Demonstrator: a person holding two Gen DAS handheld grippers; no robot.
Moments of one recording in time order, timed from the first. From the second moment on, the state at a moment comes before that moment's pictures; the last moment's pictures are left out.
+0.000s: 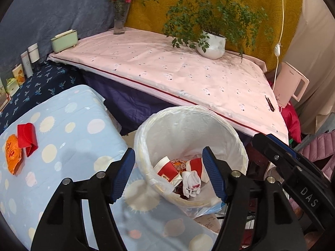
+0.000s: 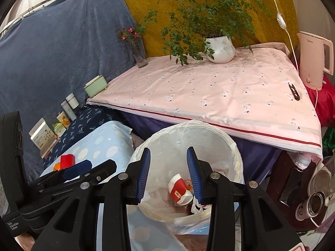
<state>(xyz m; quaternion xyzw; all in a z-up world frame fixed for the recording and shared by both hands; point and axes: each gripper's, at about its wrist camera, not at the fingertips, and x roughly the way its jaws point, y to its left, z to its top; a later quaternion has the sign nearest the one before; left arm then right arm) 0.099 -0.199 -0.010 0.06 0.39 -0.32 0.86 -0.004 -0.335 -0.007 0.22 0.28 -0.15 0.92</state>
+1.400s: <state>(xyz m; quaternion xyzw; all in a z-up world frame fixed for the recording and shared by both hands) 0.137 -0.004 -0.029 -0.05 0.41 -0.17 0.89 0.063 -0.177 -0.007 0.13 0.34 -0.03 0.93</state>
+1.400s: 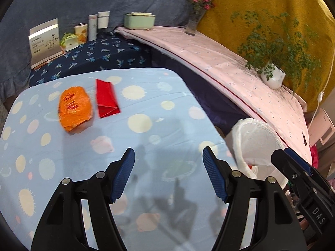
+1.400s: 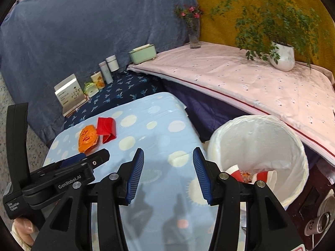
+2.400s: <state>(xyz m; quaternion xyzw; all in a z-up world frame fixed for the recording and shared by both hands) 0.238 0.167 -0.081 -0.10 0.44 -0.01 0.89 0.219 -0.016 -0.063 0.06 0.40 0.07 0.91</state>
